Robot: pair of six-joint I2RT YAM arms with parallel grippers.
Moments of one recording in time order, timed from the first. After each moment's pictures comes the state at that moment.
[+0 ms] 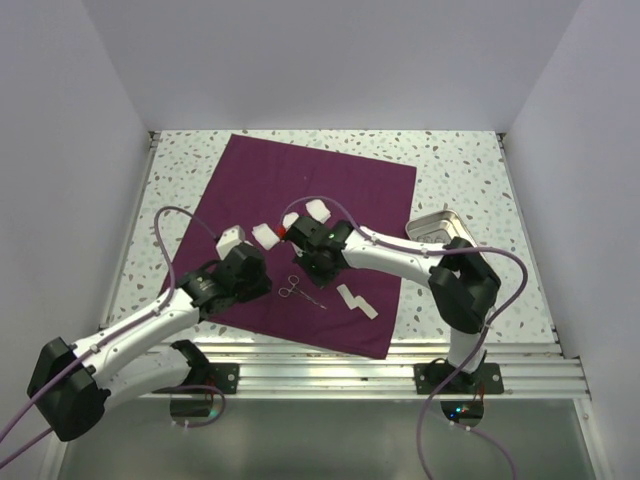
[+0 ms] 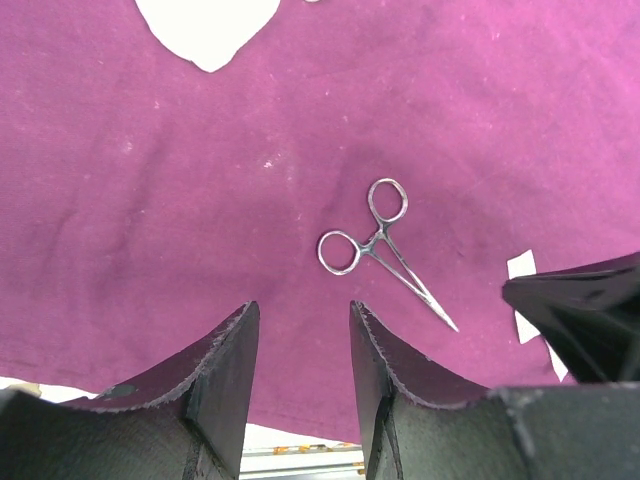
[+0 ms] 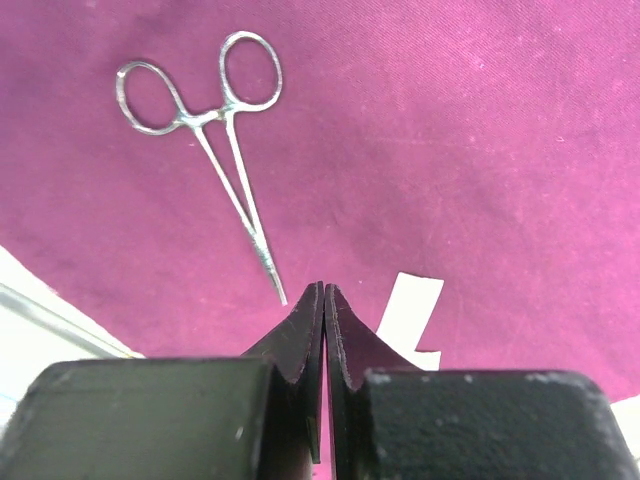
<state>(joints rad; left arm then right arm) -0.71 0.98 0.62 -0.58 -0.31 -1.01 0.97 1.87 1.40 -0.75 0.08 0.21</state>
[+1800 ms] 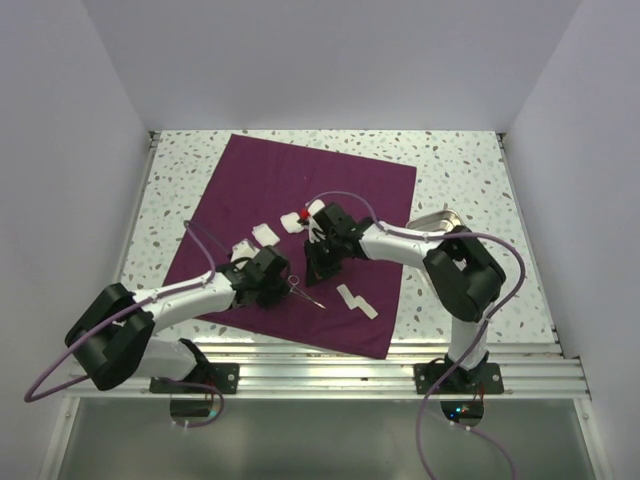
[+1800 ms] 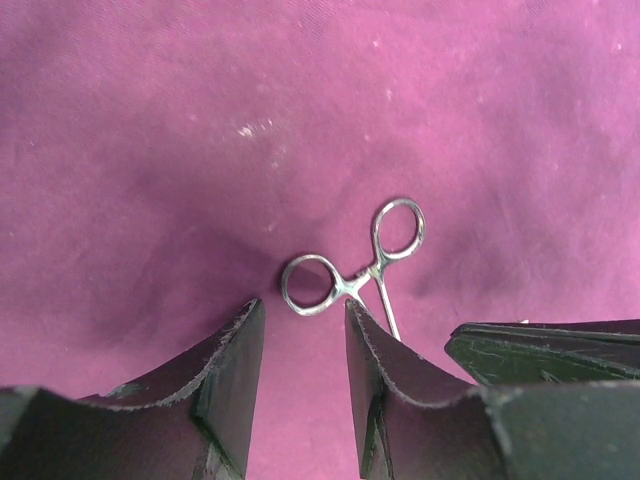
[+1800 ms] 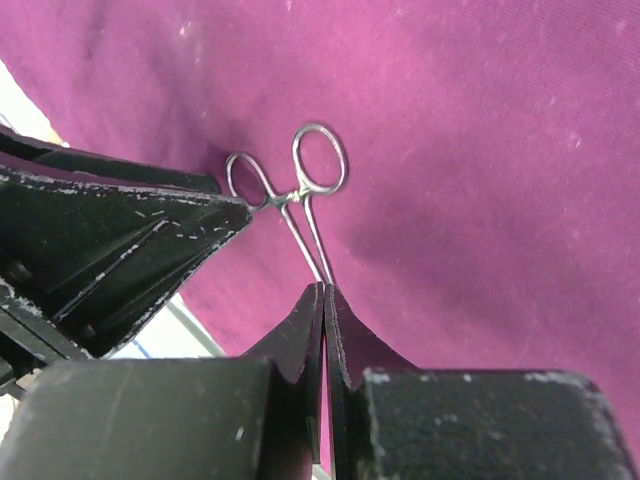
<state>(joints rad) -0.75 1.33 0.62 -0.40 -0.25 -1.40 0.78 1.88 1.21 -0.37 -0.40 0.43</state>
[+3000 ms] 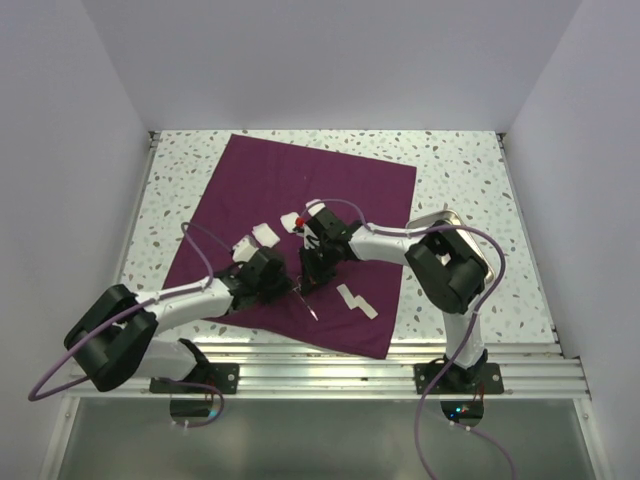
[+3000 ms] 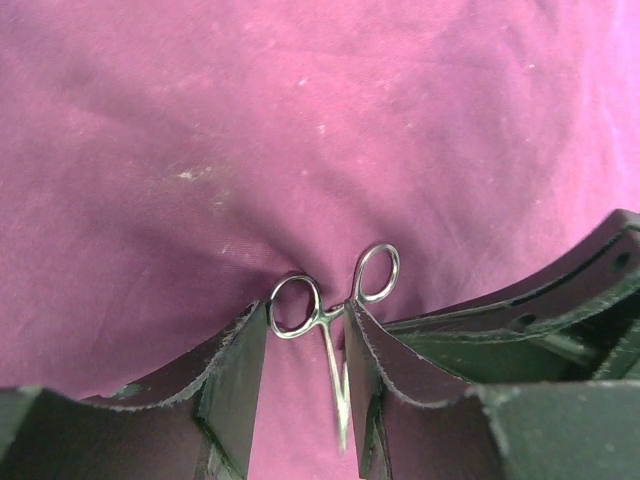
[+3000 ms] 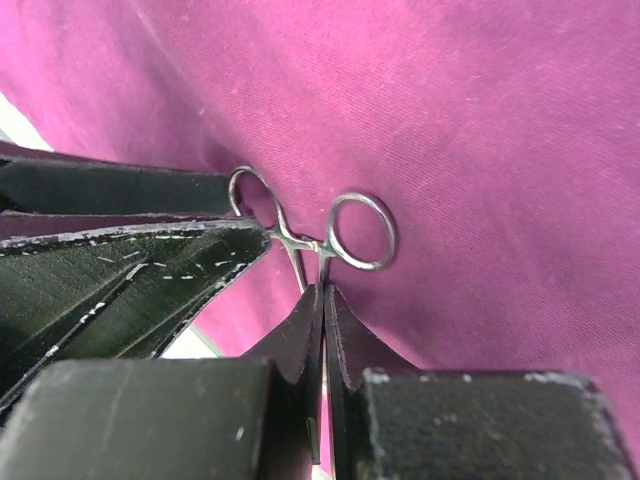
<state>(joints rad) -0.73 1.33 0.52 -0.16 -0.26 -1.33 0.80 1.99 1.25 -0.37 -0.45 0.49</state>
